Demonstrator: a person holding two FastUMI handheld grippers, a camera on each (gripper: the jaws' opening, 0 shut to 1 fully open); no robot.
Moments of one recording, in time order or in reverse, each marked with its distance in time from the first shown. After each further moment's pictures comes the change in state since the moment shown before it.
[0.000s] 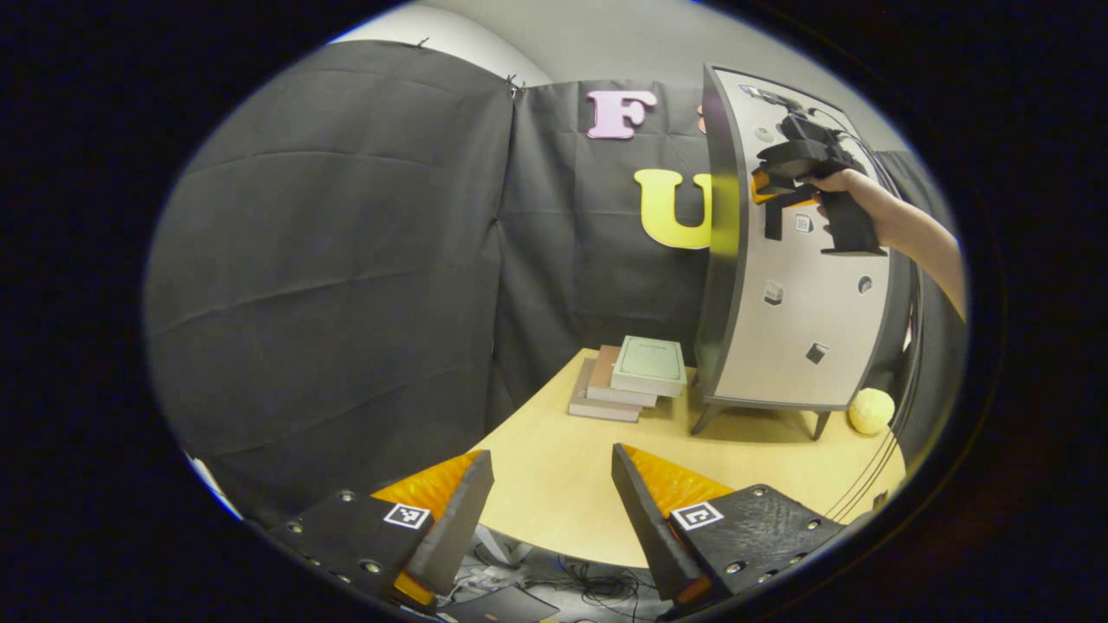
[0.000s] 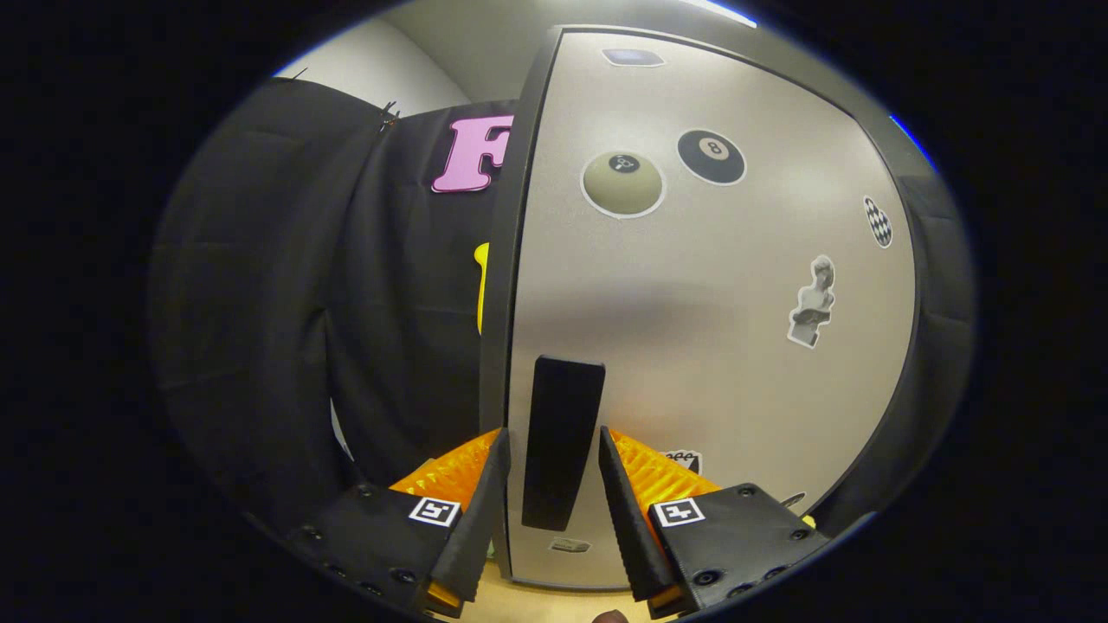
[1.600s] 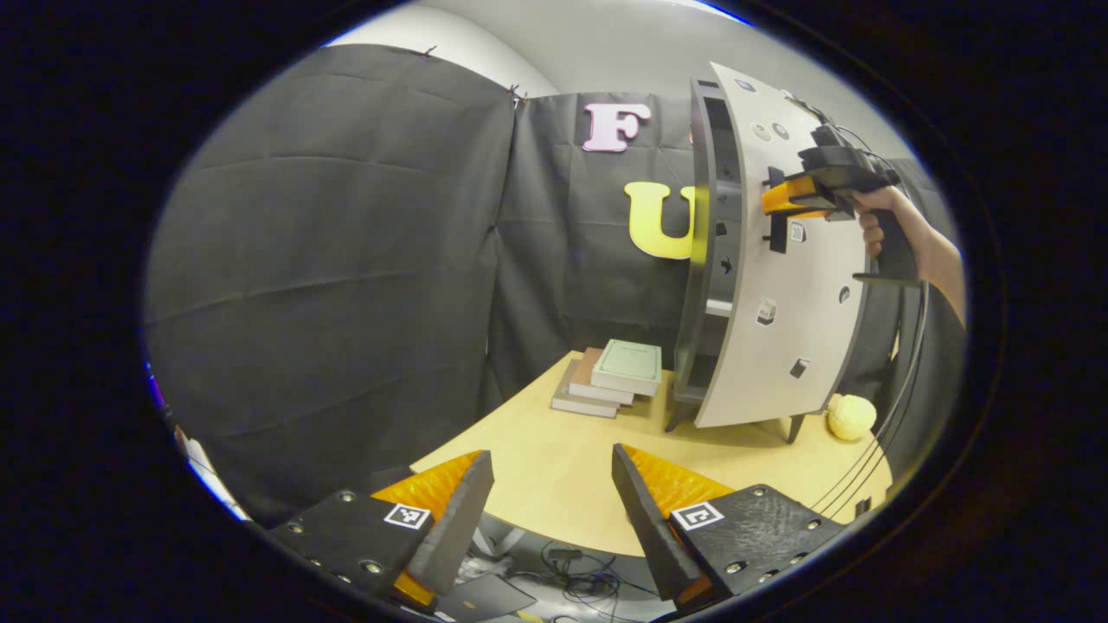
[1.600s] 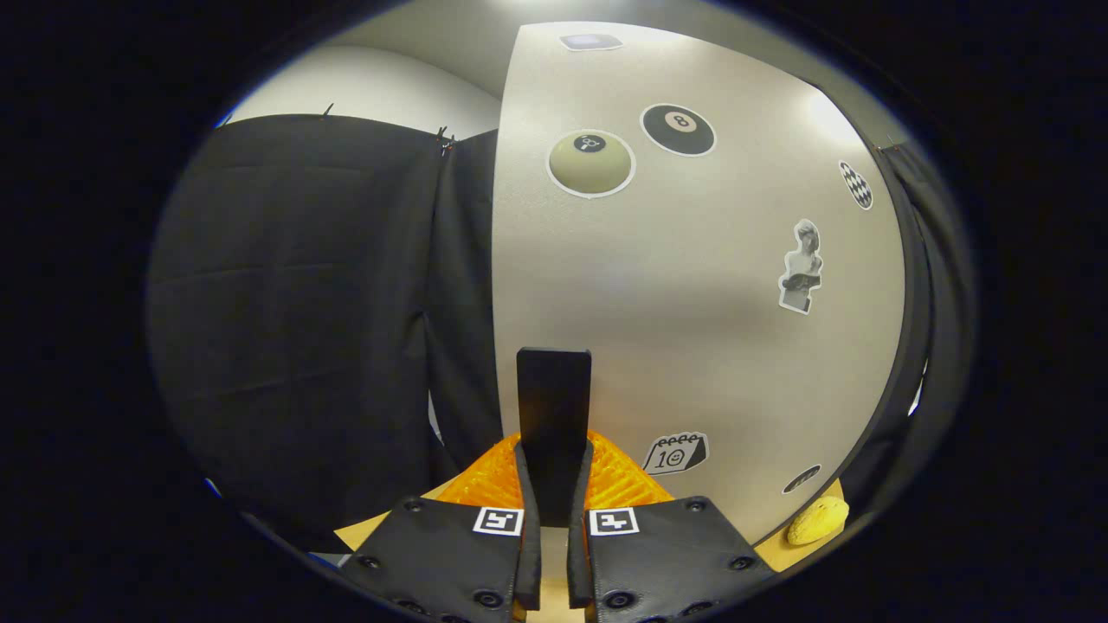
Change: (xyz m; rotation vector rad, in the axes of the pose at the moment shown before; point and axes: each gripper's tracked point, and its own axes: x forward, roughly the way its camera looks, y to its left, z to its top) left arm -0.071 -0.056 -0.011 -0.049 -0.022 -0.019; right arm -0.109 -0.017 -0.016 0.031 -0.005 0.336
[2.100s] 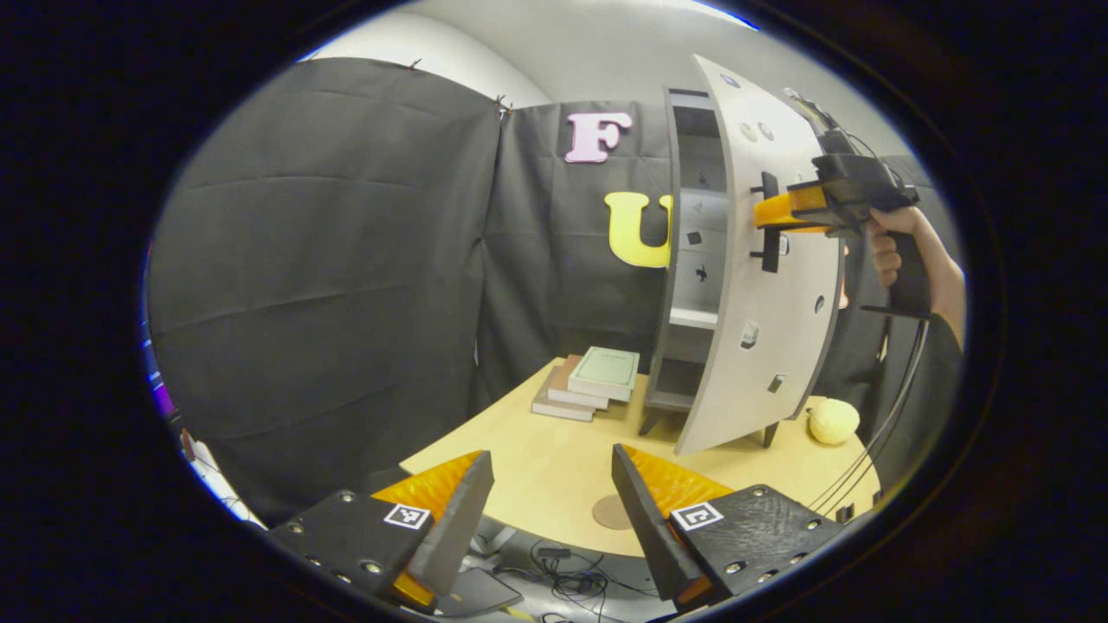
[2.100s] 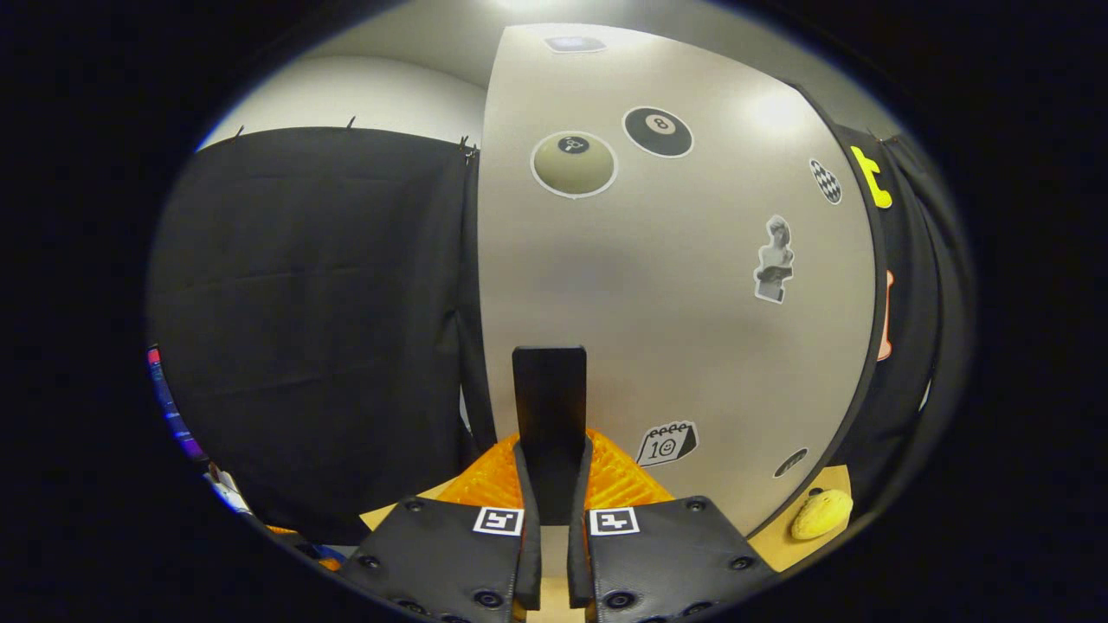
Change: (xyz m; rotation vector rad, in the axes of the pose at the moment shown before) left arm -0.049 -0.047 0.023 0.030 -0.027 0.002; right arm -0.074 -0.027 -0.017 0.009 -0.002 0.101
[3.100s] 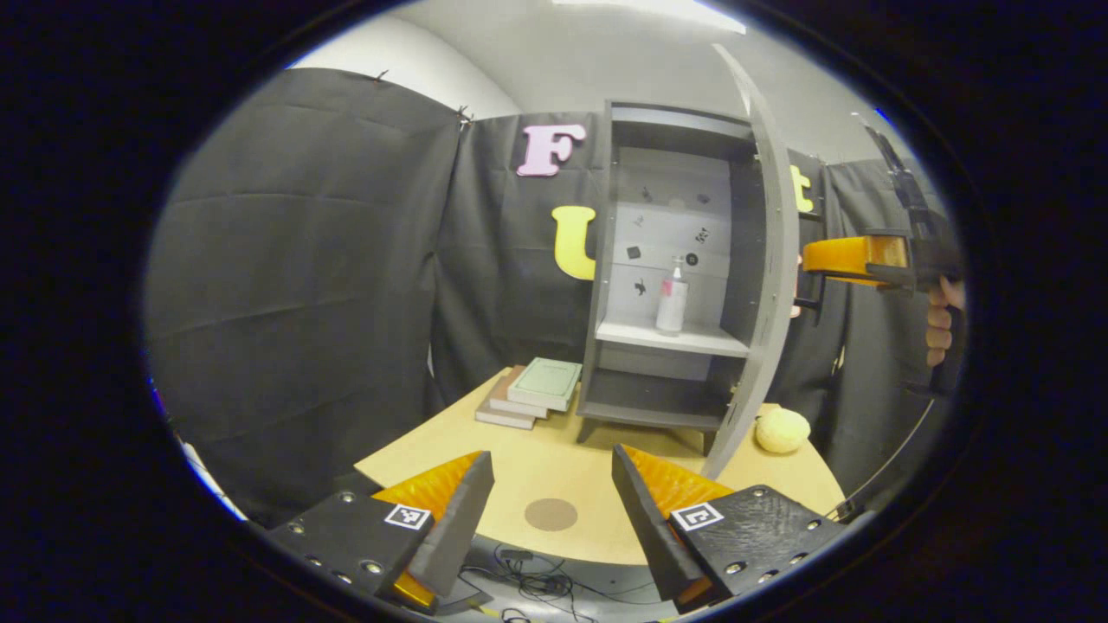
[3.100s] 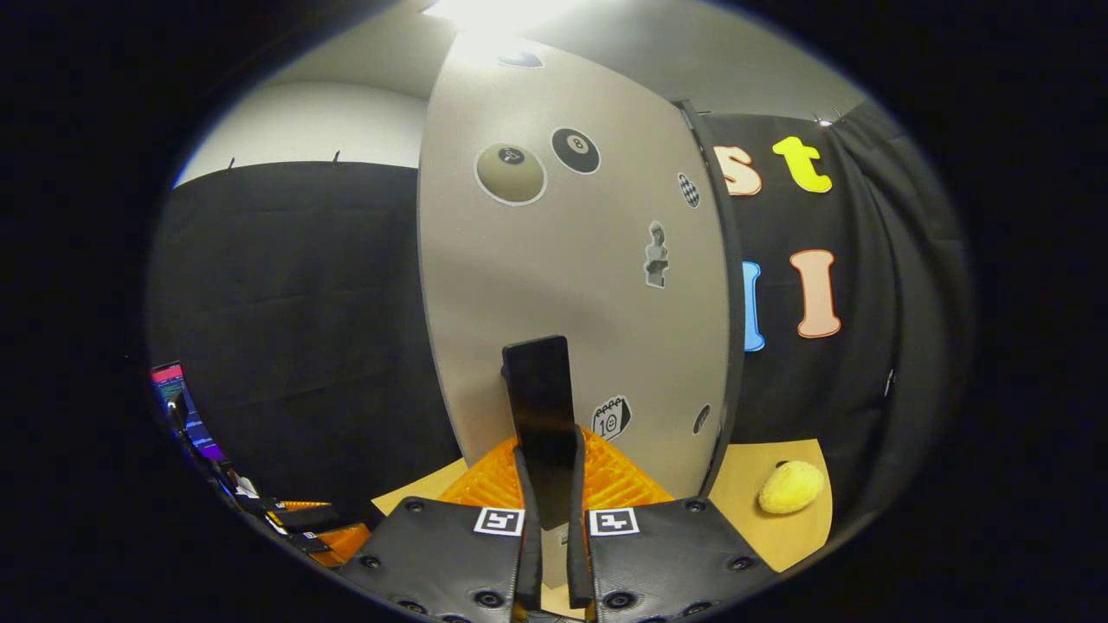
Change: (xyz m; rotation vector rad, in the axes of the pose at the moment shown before) left arm -0.023 -0.102 0.022 0.003 -0.018 -0.165; right arm -0.140 -0.103 -0.033 0.078 -0.039 -0.045
